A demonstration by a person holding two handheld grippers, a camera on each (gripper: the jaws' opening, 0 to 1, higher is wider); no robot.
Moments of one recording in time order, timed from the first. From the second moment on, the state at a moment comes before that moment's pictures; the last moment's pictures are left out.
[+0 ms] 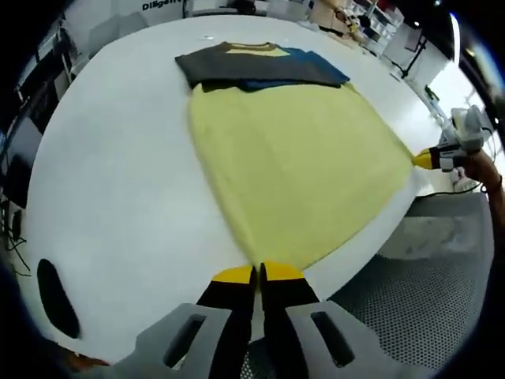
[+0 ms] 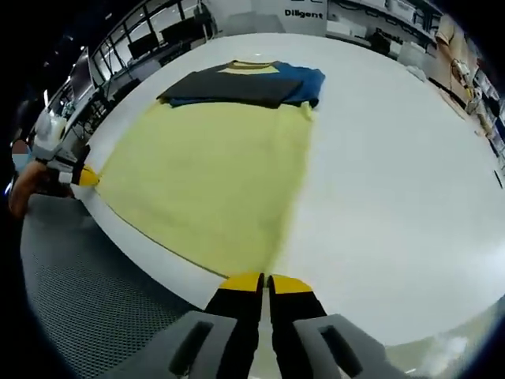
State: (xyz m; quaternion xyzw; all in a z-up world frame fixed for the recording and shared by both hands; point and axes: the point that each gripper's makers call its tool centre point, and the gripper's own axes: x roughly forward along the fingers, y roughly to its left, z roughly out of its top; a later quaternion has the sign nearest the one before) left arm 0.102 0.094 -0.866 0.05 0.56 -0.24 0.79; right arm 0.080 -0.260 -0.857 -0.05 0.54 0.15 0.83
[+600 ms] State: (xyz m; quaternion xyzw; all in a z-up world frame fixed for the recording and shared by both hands) left arm 0.081 0.090 -0.849 0.04 0.57 -0.26 0.78; right arm 0.067 -0.258 -0.836 -0.04 0.56 0.15 0.81
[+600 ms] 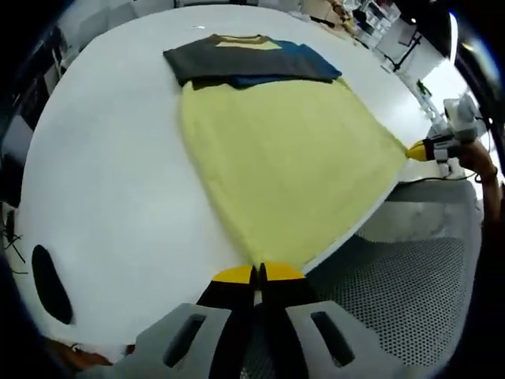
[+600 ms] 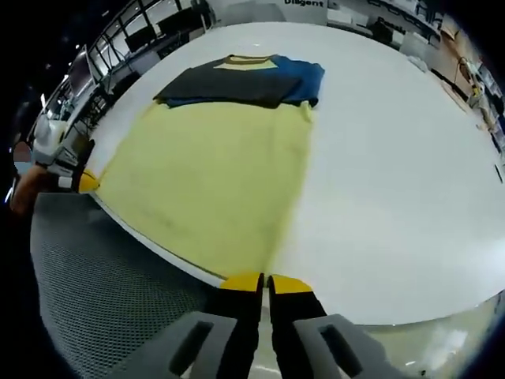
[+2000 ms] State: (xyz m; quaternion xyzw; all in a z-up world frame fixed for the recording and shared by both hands) left arm 0.298 0.076 -0.716 -0.08 0.39 -0.24 0.89; right arm 0.283 -0.251 -0.702 0.06 0.35 0.12 0.93
